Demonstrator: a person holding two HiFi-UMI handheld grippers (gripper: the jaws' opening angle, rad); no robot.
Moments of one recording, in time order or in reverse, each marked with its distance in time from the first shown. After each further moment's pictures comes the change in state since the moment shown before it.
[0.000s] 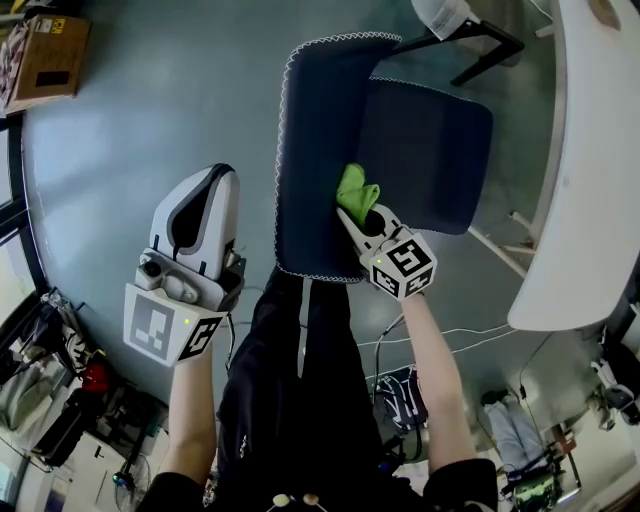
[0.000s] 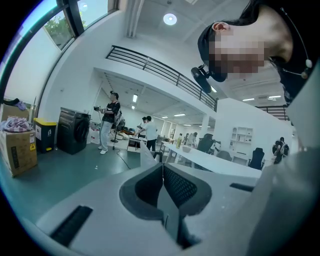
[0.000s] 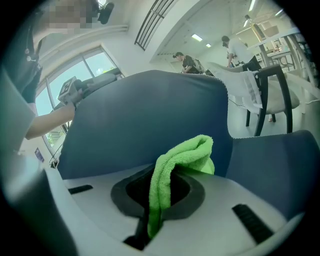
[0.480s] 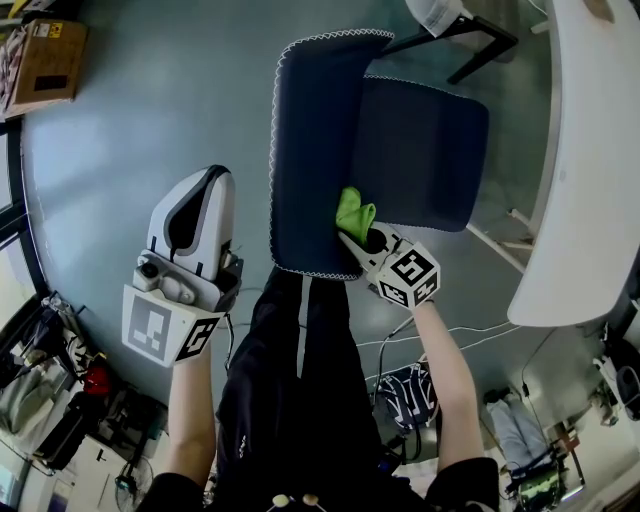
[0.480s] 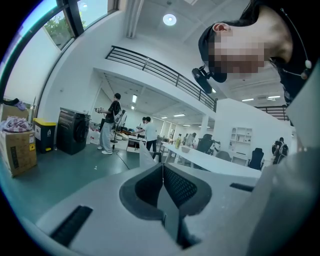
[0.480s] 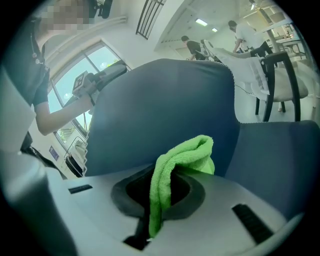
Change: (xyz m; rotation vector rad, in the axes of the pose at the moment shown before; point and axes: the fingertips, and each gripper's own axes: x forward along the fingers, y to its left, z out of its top) left arm -0.002 -0.006 0.000 0.002 -0.005 -0.006; right arm -0.027 0.022 -0.042 0.004 0.136 0.124
